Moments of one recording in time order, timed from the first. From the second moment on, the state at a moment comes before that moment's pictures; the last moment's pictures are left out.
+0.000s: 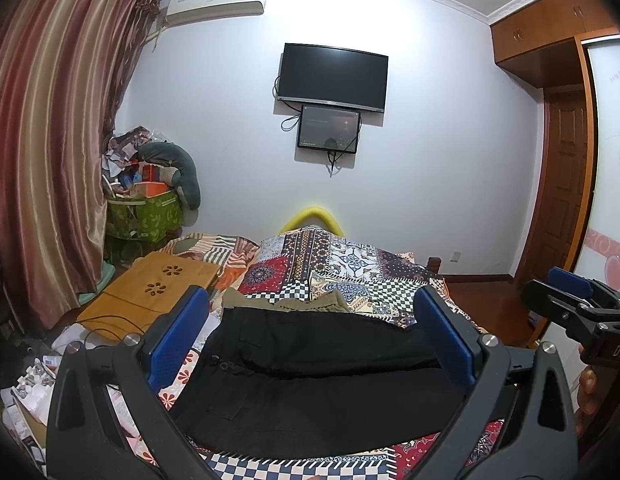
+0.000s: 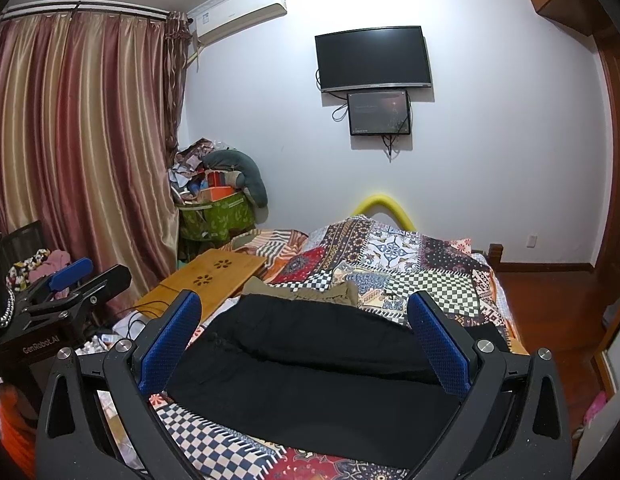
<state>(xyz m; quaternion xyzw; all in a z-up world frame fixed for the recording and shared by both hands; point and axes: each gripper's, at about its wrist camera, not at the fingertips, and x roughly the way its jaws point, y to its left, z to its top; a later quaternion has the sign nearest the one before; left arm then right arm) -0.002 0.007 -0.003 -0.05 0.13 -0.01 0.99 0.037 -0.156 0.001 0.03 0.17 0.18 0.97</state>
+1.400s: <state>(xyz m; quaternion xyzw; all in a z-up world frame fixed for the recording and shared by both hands) -0.005 0.000 0.005 -0.05 0.12 -0.02 0.99 0.037 -0.168 0.005 0.02 0.17 0.17 0.97</state>
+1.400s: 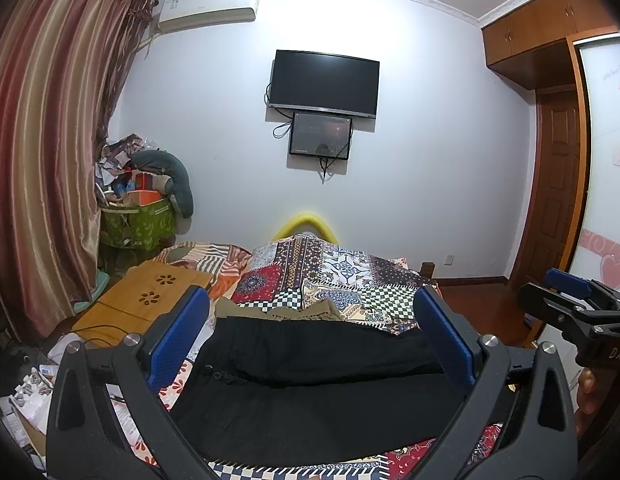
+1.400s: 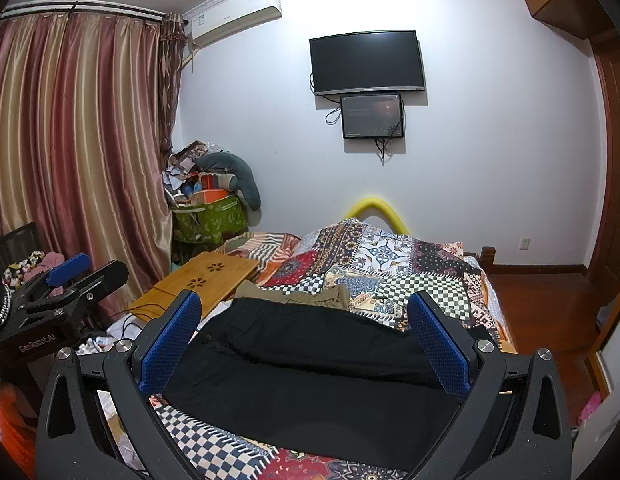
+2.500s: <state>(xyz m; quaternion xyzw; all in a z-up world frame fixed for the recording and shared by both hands) 0.164 0.054 -0.079 -0.03 0.27 0.03 0.96 0.152 -0.232 -0.082 0.00 0.29 0.06 0.96</state>
